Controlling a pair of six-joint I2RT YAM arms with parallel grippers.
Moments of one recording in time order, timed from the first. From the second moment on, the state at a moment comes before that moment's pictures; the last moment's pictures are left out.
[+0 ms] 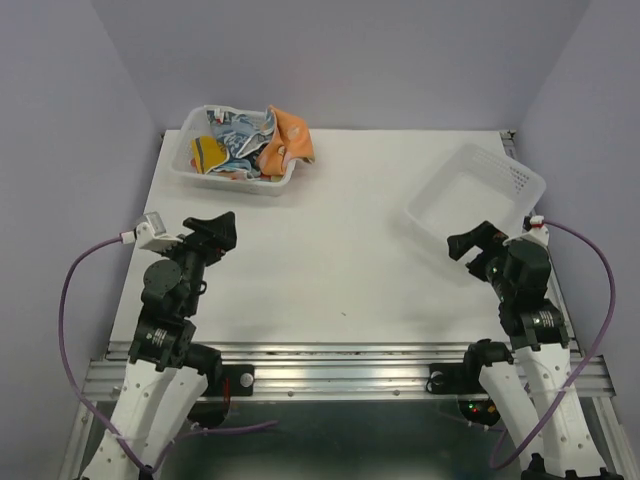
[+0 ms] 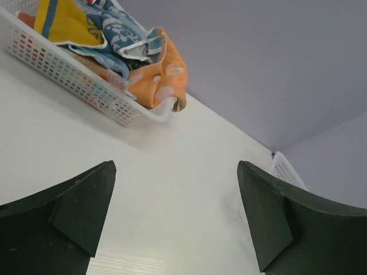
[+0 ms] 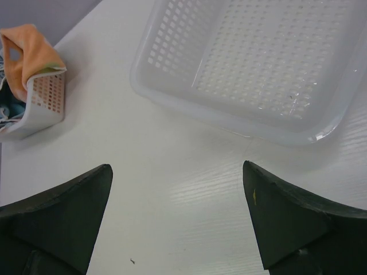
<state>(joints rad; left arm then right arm) -0.27 0.36 0.56 -0.17 -0.24 -0.73 0.06 0.50 0.63 -0.52 0.06 0.65</state>
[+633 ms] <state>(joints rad) -0.27 1.70 1.51 -0.14 -0.06 -0.38 0.06 0.62 0.56 -0.39 -0.06 0.61</state>
